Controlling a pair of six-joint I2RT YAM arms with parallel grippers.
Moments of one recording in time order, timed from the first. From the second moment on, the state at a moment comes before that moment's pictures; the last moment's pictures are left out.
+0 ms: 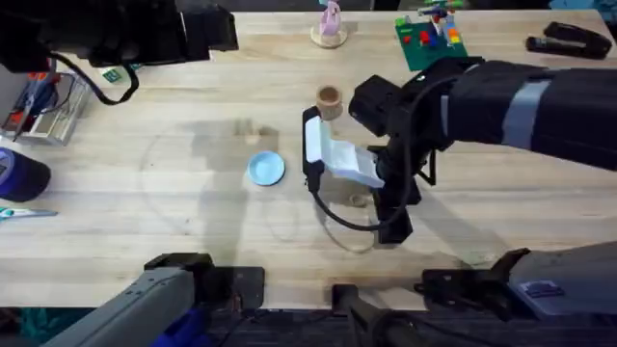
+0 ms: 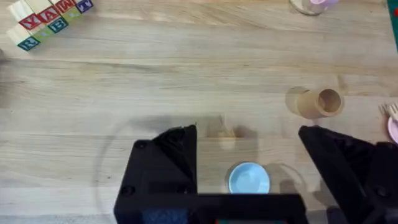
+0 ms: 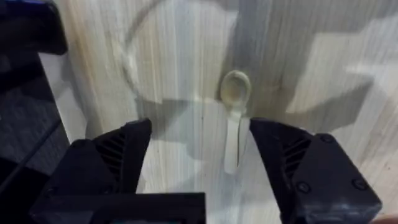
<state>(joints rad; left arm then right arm) 0.02 1.15 1.28 -0.96 0.09 -0.09 0.68 1.65 1.01 -1.09 -0.23 -0.92</state>
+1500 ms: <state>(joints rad) 0.02 1.15 1.28 -0.96 0.09 -0.09 0.89 1.64 0.97 -1.01 0.03 -0.79</state>
